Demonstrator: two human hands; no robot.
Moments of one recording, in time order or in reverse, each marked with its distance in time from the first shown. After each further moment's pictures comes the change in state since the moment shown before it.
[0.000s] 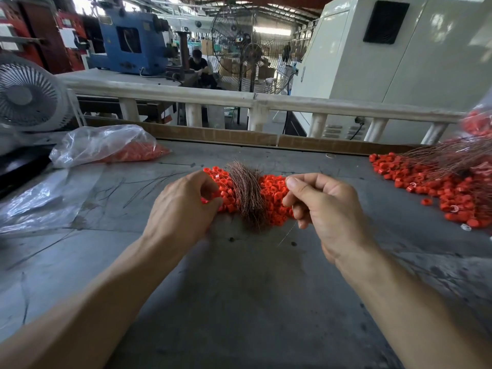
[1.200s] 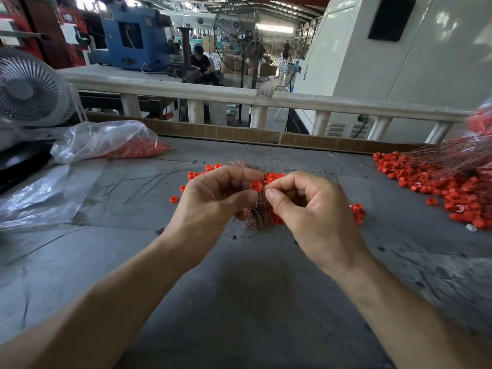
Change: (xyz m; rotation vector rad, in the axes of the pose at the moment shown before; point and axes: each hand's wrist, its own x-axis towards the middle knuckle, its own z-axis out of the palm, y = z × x) left_hand -0.018 0.032 0.003 -1.101 -0.275 0.064; right_hand -0.024 -0.015 0.016 -0.365 -0.127 -0.314
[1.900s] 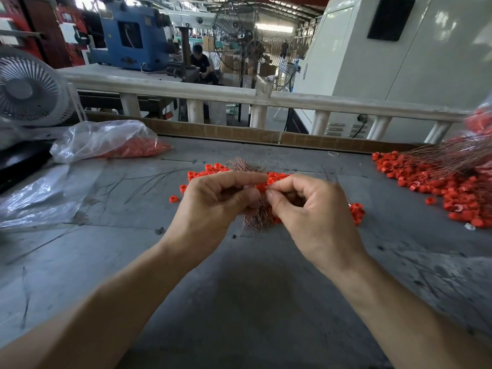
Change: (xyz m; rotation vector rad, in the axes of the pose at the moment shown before) left_hand -0.002 0.002 0.002 0.081 0.017 0.032; right_hand 0.000 0.000 0.001 -0.072 0.018 0.018
